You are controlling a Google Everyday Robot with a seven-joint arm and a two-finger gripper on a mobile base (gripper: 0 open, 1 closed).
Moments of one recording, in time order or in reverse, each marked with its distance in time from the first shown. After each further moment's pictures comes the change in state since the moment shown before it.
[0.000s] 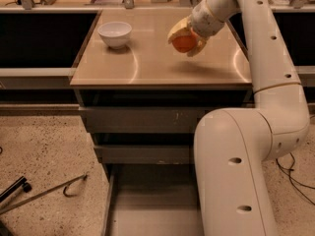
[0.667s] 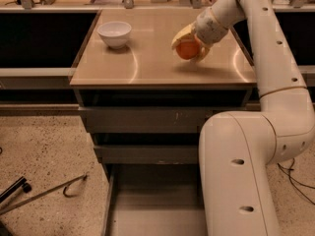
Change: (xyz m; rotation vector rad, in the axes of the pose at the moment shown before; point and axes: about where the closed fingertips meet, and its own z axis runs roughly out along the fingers) arm -0.010 0.018 0.011 0.021 -0.054 0.085
